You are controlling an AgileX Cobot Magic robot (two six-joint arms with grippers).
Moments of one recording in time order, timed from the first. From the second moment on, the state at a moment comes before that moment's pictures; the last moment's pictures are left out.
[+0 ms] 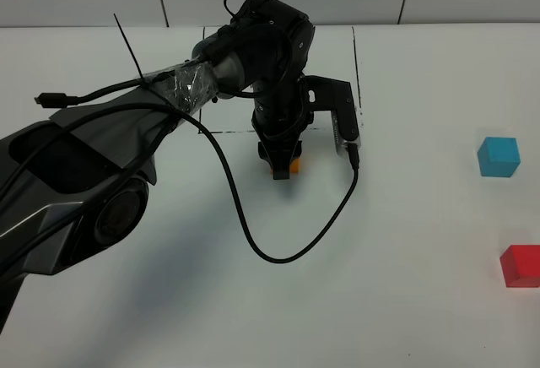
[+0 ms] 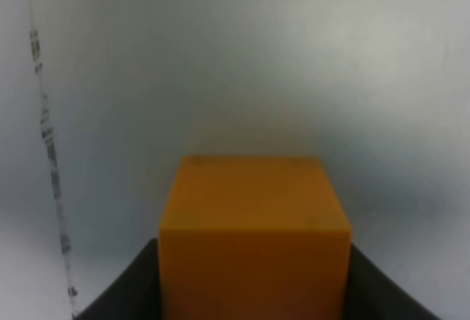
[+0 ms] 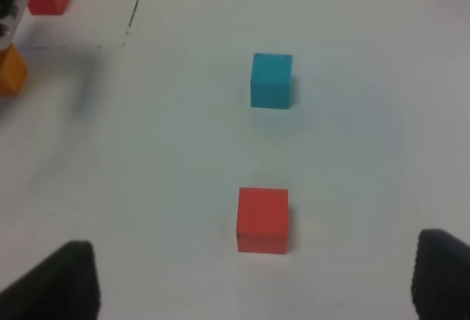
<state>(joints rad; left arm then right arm) -0.64 2.53 -2.21 0.00 1.19 0.88 0.04 0.01 -0.50 -0.01 1.07 -0.02</state>
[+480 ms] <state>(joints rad) -0.64 2.53 -2.21 0.00 1.17 0.92 0.04 0.01 -0.50 -0.01 1.07 -0.02</state>
